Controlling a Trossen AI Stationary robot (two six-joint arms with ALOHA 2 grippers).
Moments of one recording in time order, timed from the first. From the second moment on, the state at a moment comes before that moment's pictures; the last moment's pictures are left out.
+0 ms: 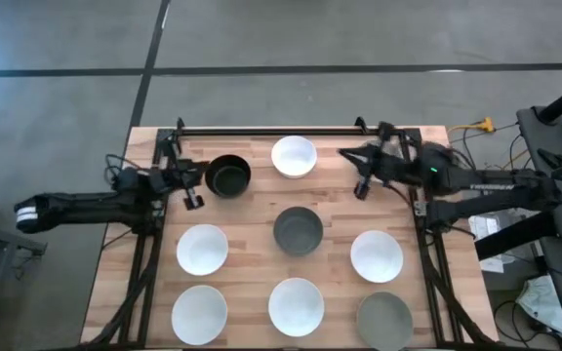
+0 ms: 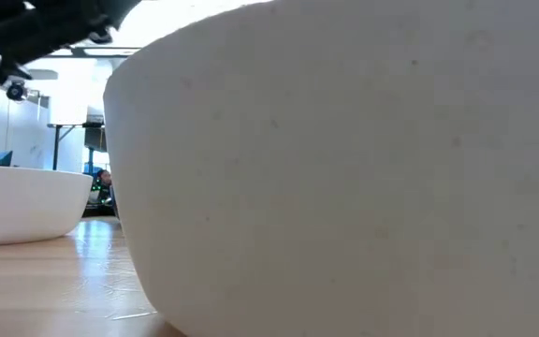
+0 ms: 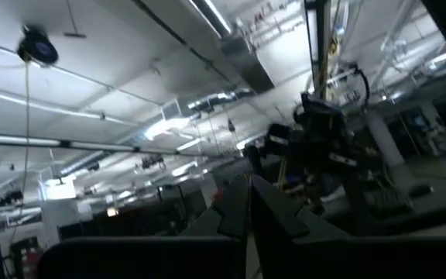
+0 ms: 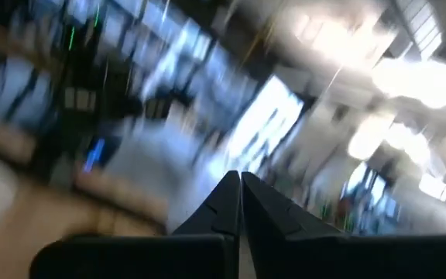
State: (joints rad) left arm 0.28 0.70 0.17 1.04 0.07 0.35; right arm -0.10 0.93 0.79 0.28 0.15 -0.70
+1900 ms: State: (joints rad) left arm 0.24 0.83 0.22 1.03 0.09 0.11; right arm -0.58 1.30 1.15 -1.24 0.05 -0.09
